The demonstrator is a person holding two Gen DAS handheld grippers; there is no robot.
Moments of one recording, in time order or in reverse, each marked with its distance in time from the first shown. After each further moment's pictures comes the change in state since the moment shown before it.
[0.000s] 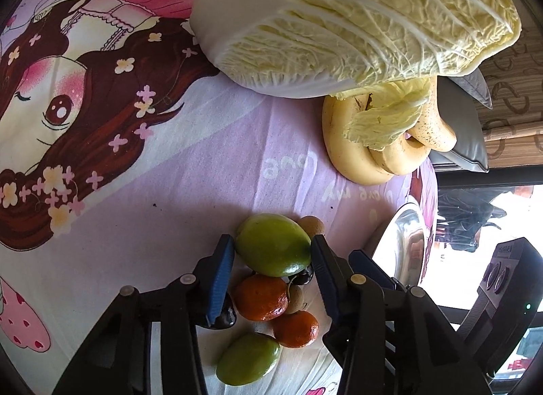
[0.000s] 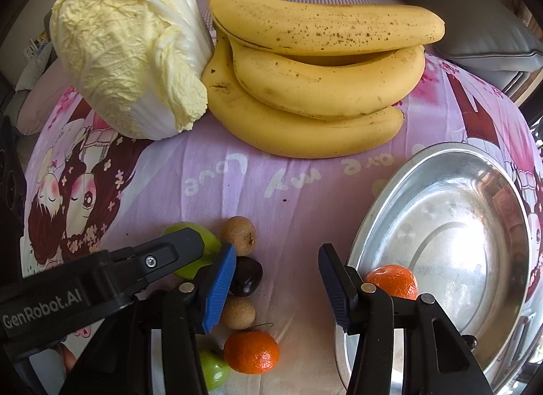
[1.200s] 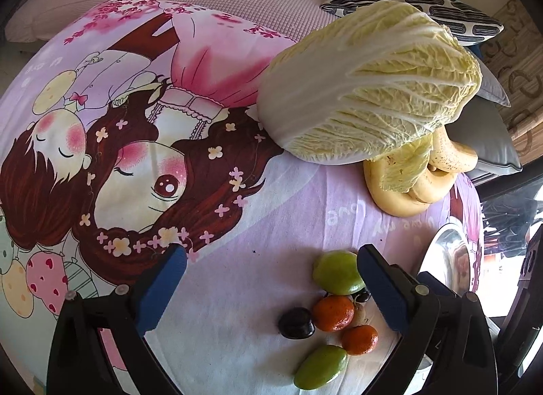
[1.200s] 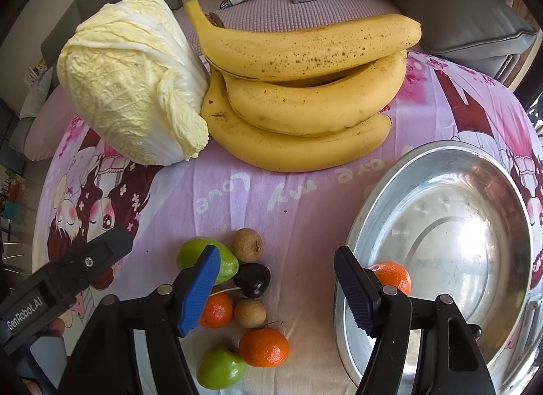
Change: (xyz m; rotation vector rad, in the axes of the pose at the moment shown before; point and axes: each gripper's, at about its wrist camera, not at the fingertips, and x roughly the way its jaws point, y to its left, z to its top) left arm -0.065 0.003 0.007 0.119 -0.225 0.250; right arm -0.024 -0.013 0.017 0.090 -0.039 0.051
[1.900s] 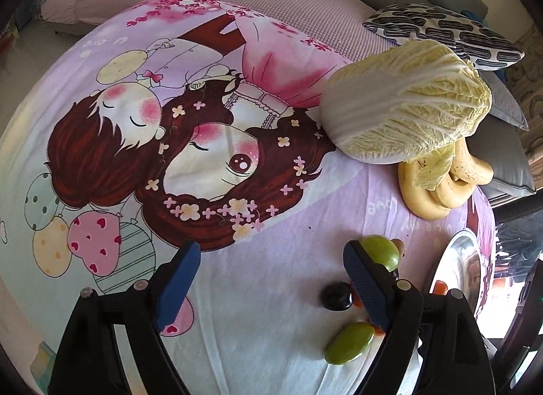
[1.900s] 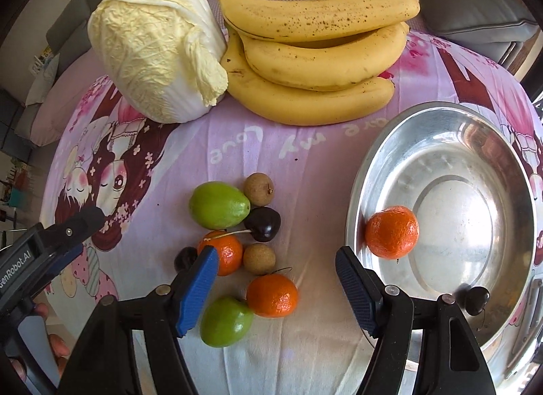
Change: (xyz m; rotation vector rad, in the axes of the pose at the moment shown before) left arm -0.031 0.035 -0.025 -0.108 -0.033 0.089; right arm -0.005 0.009 -0.034 -0.016 0.070 0.023
